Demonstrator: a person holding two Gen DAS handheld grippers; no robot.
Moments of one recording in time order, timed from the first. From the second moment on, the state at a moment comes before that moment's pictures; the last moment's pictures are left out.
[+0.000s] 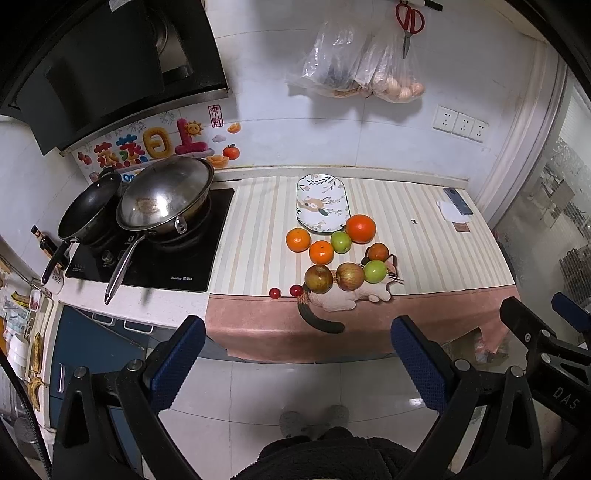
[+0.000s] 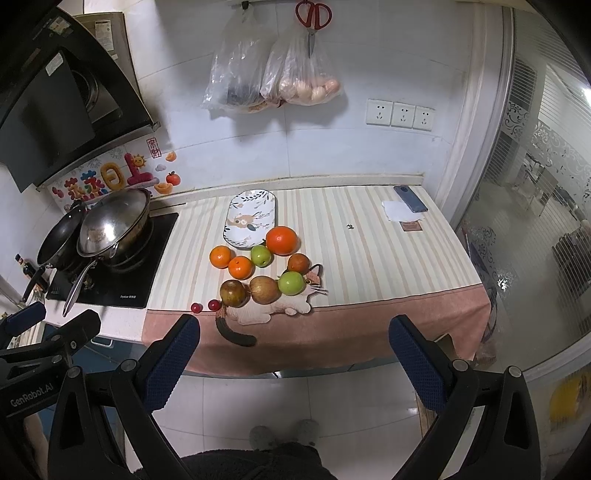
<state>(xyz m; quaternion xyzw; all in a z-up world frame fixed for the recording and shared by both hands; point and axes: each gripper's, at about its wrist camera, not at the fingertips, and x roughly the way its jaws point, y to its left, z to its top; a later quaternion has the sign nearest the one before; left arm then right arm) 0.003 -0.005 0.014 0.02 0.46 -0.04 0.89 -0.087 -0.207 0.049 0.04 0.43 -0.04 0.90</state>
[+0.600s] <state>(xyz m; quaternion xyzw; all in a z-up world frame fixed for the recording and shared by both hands) 0.113 0.032 -0.067 0.01 0.51 -0.02 0.86 -0.003 -0.204 -0.036 0.12 0.46 -0.05 0.88</state>
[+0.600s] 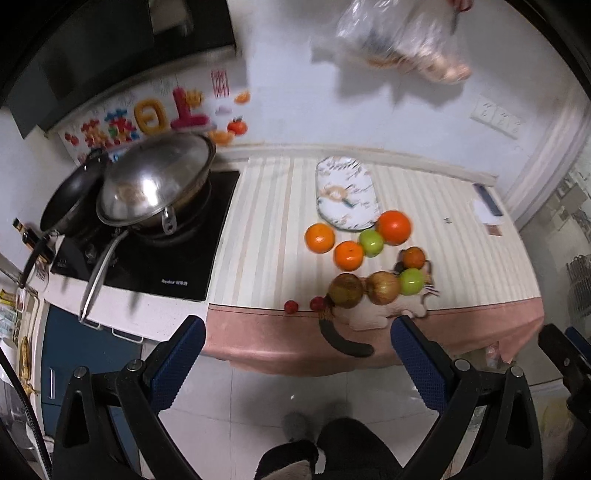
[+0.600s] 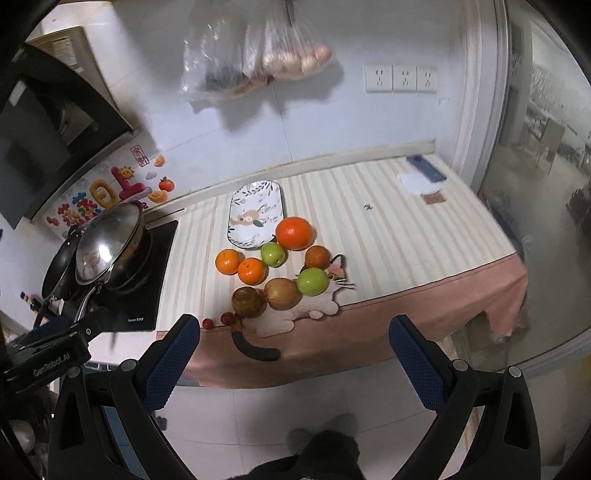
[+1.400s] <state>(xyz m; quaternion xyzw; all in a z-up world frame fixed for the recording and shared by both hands) 0.377 0.020 -0.285 -0.10 0.71 0.05 0.70 0.353 -0.264 -0.290 0.19 0.64 0.02 0.74</state>
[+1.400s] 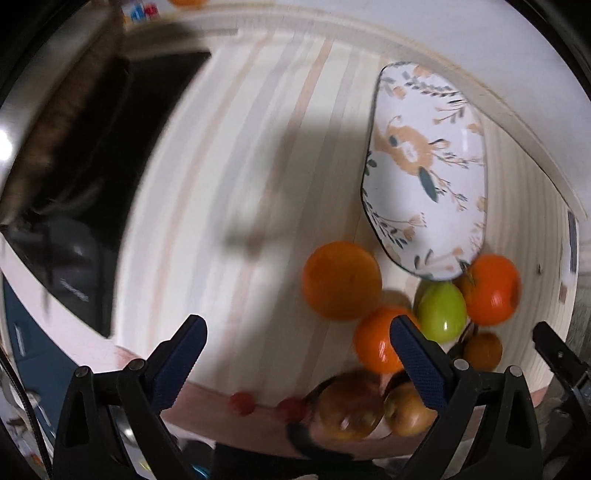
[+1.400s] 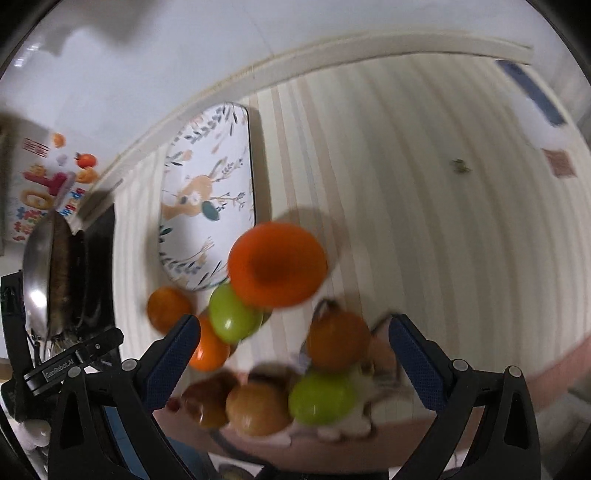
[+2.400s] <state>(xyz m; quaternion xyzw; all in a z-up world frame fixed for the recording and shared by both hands) 0.419 0.007 -0.353 -0.09 0.72 0.01 0.69 0.399 -0.226 -0.363 0.18 0.71 0.03 0.68</state>
